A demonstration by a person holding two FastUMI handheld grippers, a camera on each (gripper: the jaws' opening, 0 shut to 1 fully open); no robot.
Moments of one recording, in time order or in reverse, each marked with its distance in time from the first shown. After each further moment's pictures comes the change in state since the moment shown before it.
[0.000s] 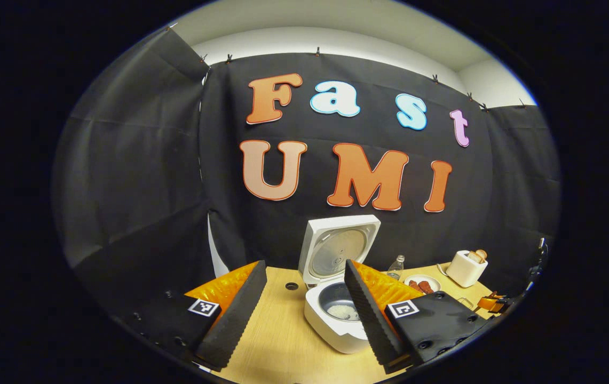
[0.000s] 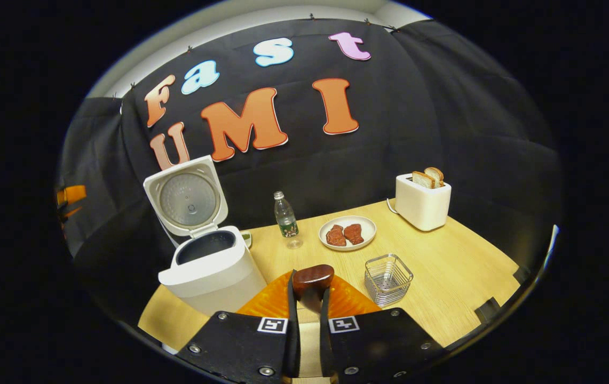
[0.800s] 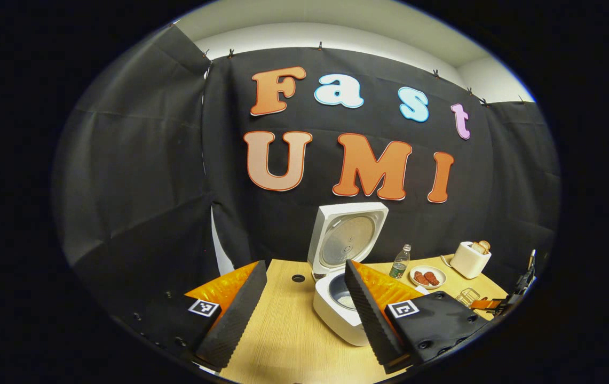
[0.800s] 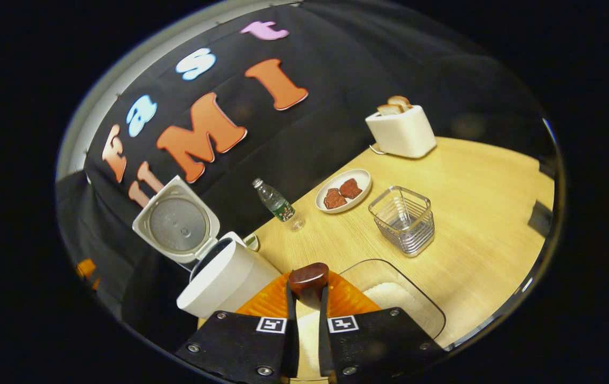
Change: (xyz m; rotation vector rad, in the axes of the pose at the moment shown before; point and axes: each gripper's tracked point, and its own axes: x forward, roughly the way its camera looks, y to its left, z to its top) left arm -0.007 0.022 -0.025 -0.016 0.038 0.010; right arm 0.022 -0.011 -0.065 0.623 0.117 0.043
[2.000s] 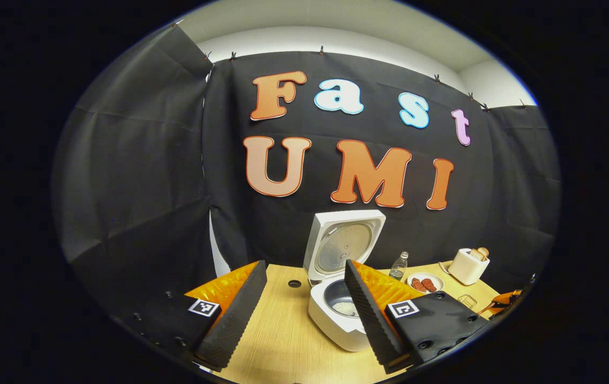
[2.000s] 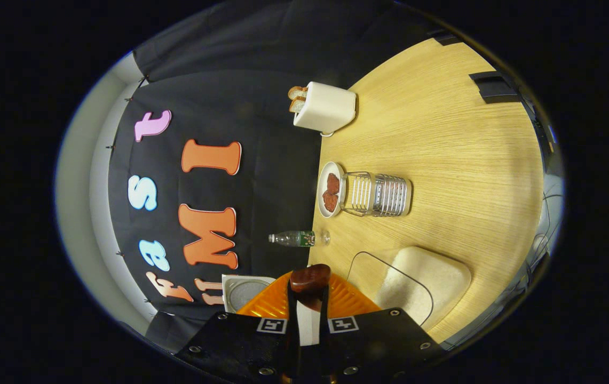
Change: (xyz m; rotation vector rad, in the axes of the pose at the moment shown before) left arm 0.004 -0.015 0.011 -0.015 -0.041 -0.006; right arm -0.051 -0.030 0.050 0.699 -0.006 0.173
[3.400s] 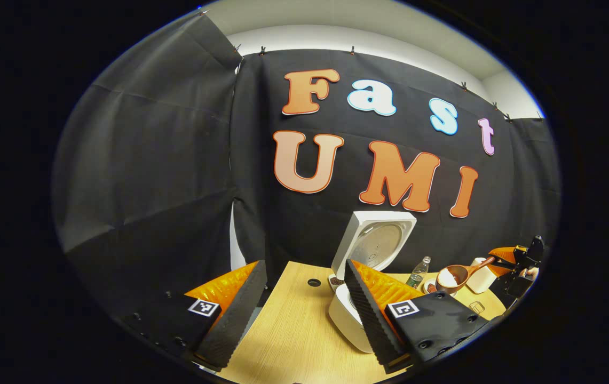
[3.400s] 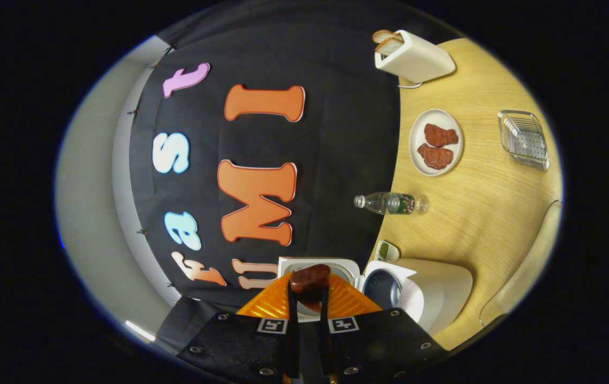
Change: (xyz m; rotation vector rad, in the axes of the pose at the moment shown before) left arm 0.007 0.070 -0.012 -0.072 0.006 0.110; right arm 0.156 0.194 -0.117 -0.112 0.170 0.195
